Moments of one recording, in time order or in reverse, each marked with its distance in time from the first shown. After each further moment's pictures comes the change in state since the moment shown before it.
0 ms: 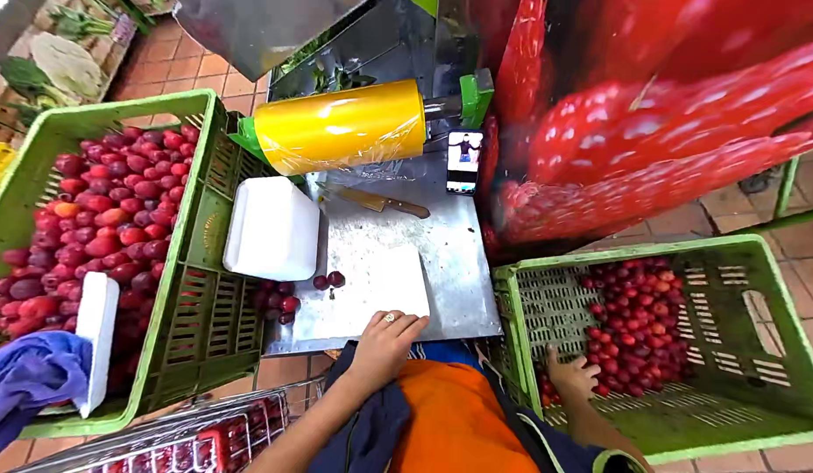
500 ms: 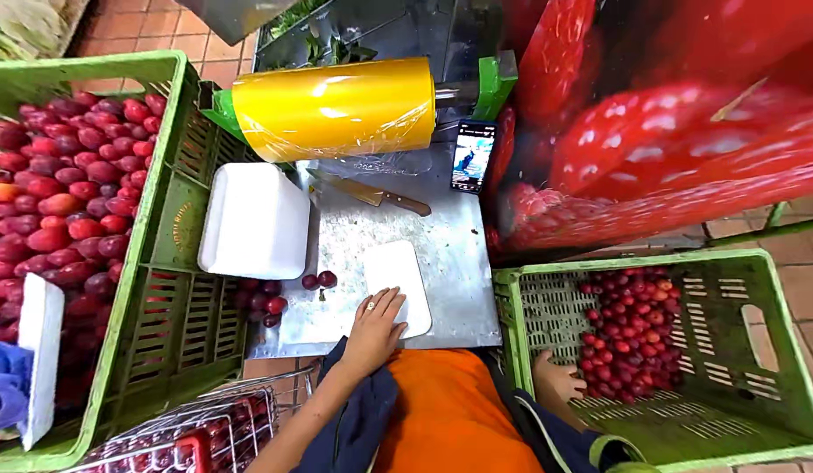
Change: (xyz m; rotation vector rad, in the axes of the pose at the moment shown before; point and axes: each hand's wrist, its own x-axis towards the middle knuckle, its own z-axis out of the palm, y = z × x) left_hand 0.006 -0.049 0.037 -0.098 -0.368 -0.406; right_hand -0.030 -0.041 0.003 0.096 0.097 0.227
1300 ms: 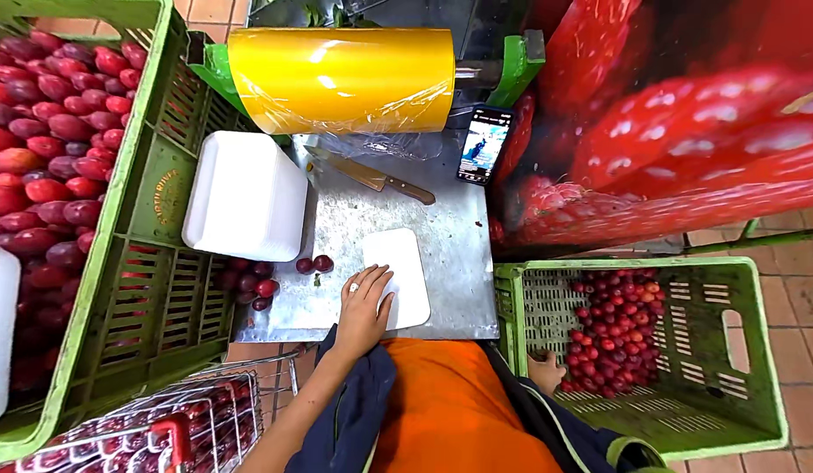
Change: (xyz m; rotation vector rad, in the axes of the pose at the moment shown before) left_hand 0.000 -0.014 0.005 -0.127 0.424 0.044; right_hand 0.018 0.024 0.012 0.220 -0.066 -0.268
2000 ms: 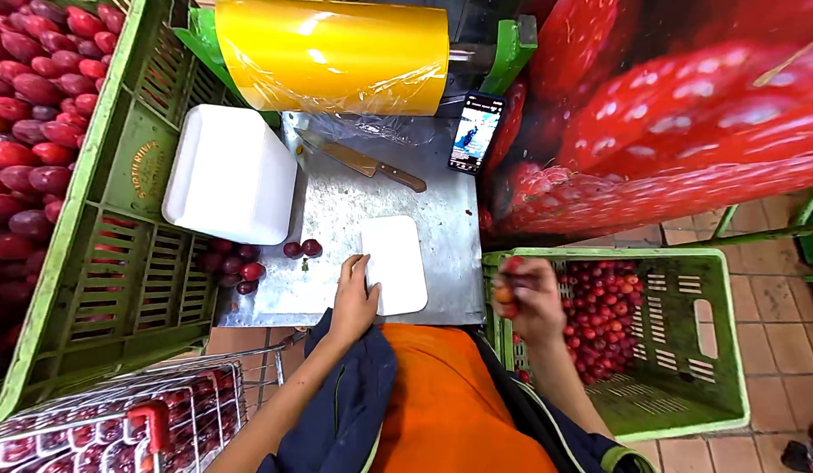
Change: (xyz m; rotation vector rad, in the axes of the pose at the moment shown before) left_hand -0.002 0.013 0.005 -0.231 -0.096 -0.422; right_hand -0.111 -0.213 -0.149 1.236 -0.895 -0.919
